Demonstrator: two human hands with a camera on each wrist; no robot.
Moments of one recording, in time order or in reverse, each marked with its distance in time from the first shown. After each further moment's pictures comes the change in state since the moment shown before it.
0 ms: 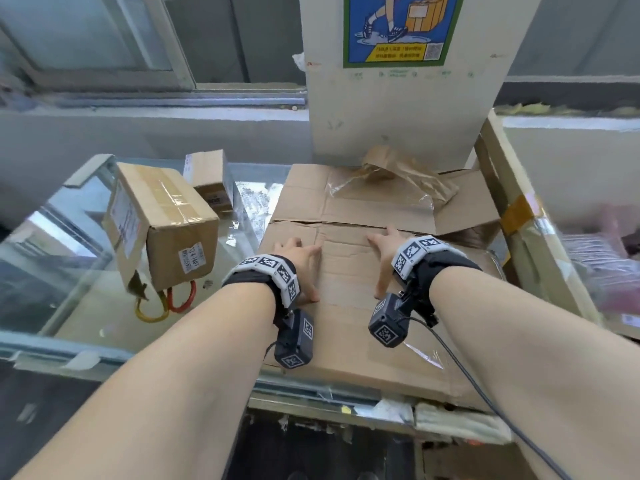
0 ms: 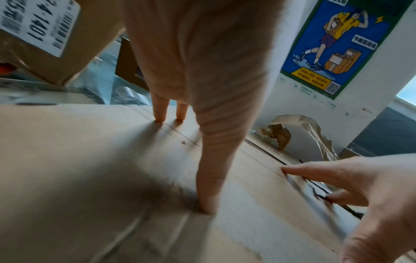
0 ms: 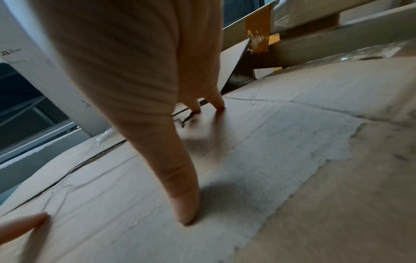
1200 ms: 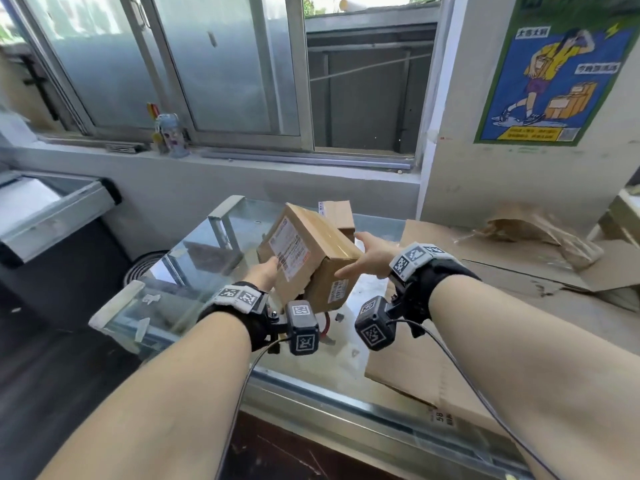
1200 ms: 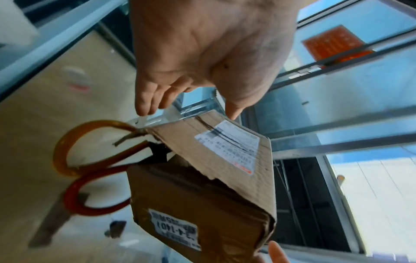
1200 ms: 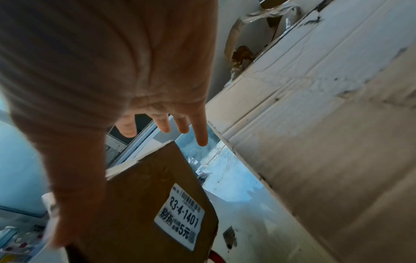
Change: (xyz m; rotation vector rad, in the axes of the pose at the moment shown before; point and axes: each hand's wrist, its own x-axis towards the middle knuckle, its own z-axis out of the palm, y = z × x) left_hand -0.082 -0.261 -0.014 -1.455 0.373 -0.576; right_hand -0.074 -0.280 -0.003 0.351 -0.025 -0.362
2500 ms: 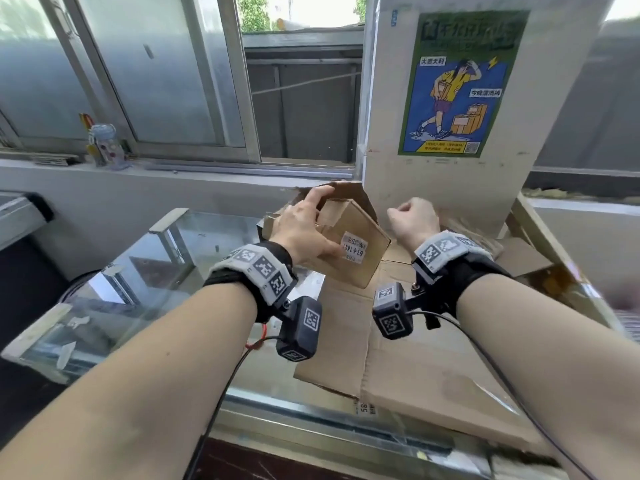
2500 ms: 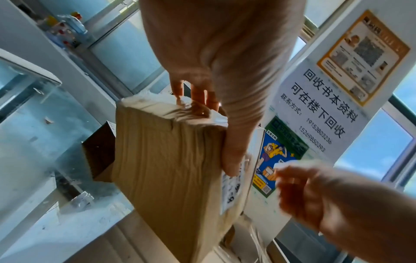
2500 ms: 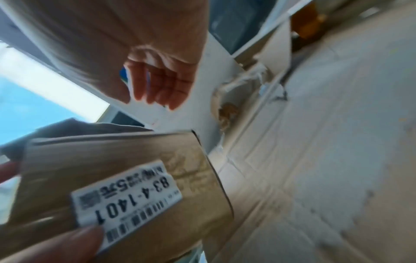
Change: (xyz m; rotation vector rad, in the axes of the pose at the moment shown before) left_hand -0.118 0.100 0.113 0.603 -0.061 0.946; right_hand -0.063 0.074 -0.114 0.195 0.790 0.113
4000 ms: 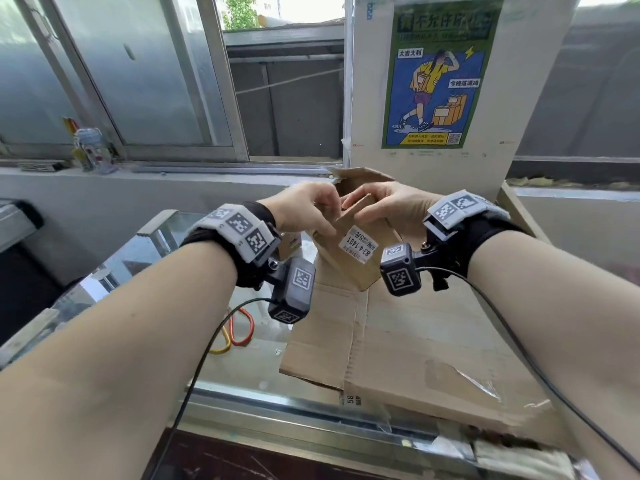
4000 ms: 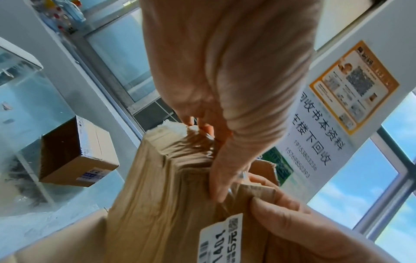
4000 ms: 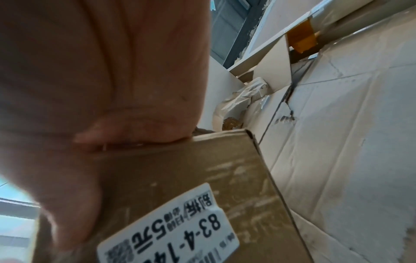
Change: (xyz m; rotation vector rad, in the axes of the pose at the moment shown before) left_hand 0.006 0.049 -0.021 -0.134 -0.344 0.107; right_hand 0.009 -0.011 -0.043 0.250 -0.798 -0.098
